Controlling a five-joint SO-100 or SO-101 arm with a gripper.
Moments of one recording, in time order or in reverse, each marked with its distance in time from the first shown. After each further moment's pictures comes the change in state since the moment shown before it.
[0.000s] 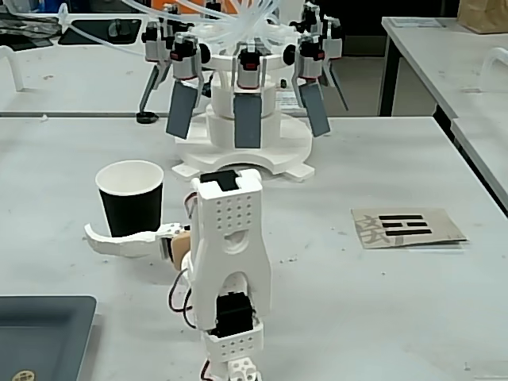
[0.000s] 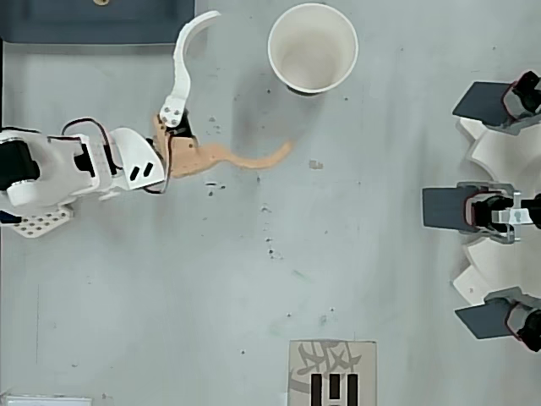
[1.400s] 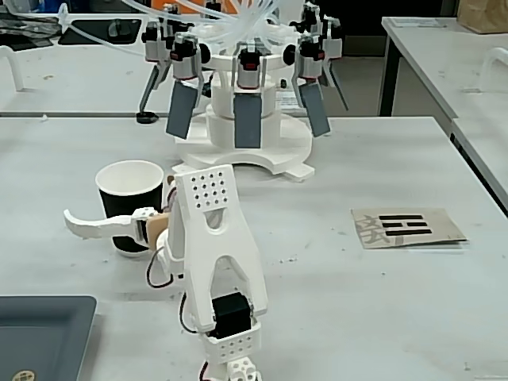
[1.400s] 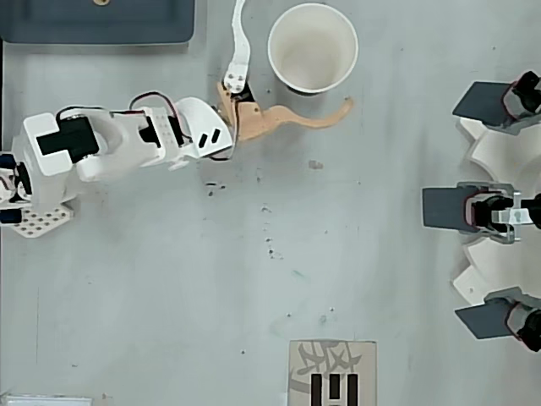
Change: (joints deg) arm -4.0 -25.6 -36.8 9.8 1.8
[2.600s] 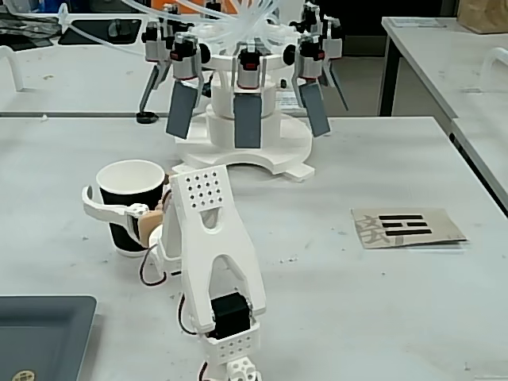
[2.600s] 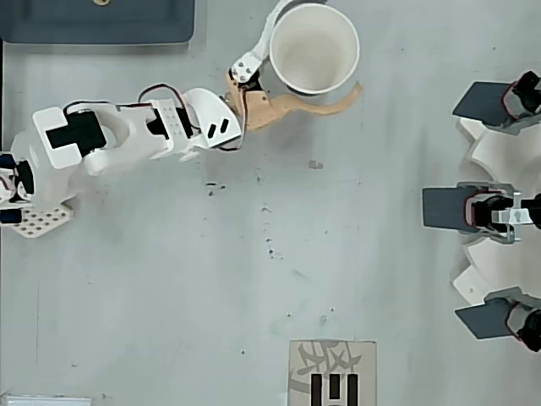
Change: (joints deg) arm -1.6 -3.2 -6.1 1.6 0.7
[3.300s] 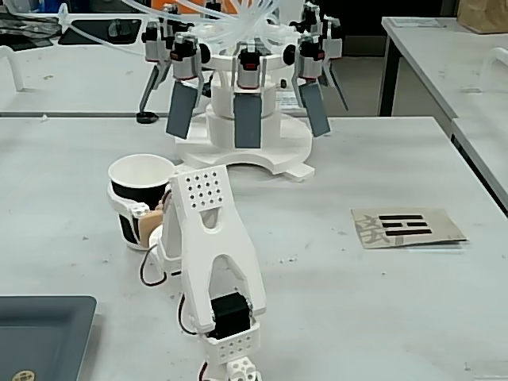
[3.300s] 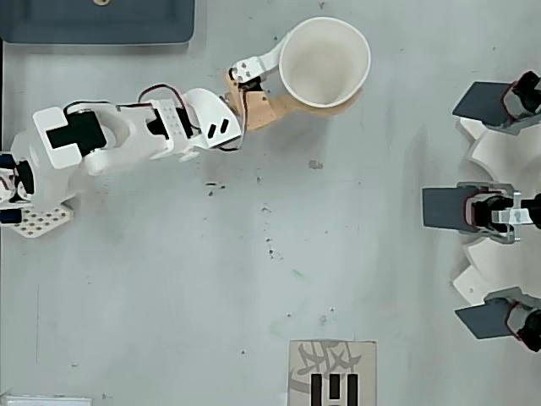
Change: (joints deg) arm 0.0 0.0 0.0 0.0 0.2
